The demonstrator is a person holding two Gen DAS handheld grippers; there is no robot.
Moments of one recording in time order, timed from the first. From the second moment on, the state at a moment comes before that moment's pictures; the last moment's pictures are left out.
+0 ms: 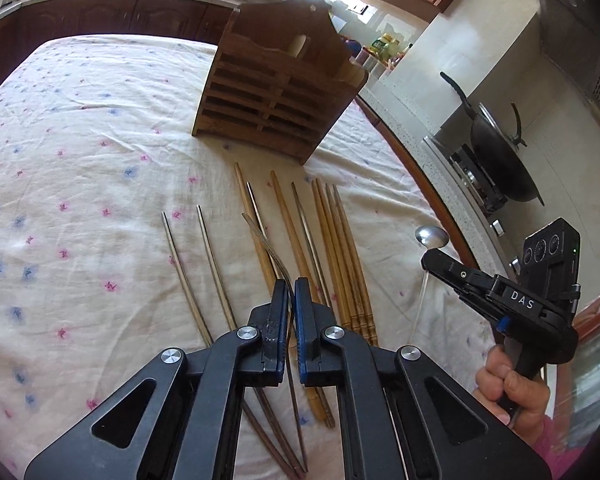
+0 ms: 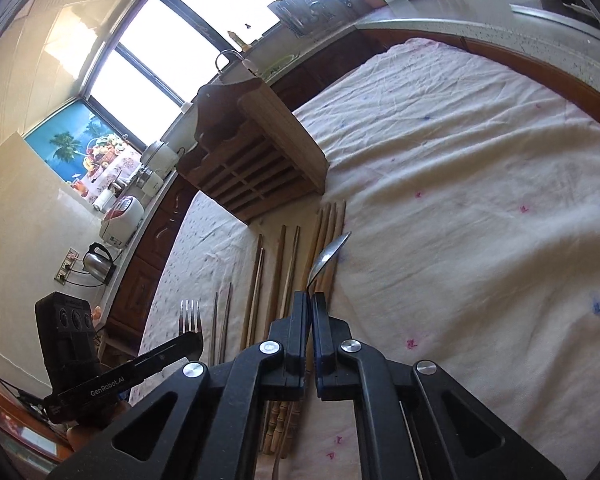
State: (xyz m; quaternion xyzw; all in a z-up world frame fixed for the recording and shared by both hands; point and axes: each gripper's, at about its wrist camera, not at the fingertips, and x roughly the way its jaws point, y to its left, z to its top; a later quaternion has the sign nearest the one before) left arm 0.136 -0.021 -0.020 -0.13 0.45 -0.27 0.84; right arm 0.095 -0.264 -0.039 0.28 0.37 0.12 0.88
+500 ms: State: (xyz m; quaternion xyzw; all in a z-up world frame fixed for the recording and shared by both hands) left arm 0.136 0.017 0.035 -0.17 0.37 -0.25 0.88; right arm 0.091 -0.241 0.031 0.20 0.29 0.11 0.93
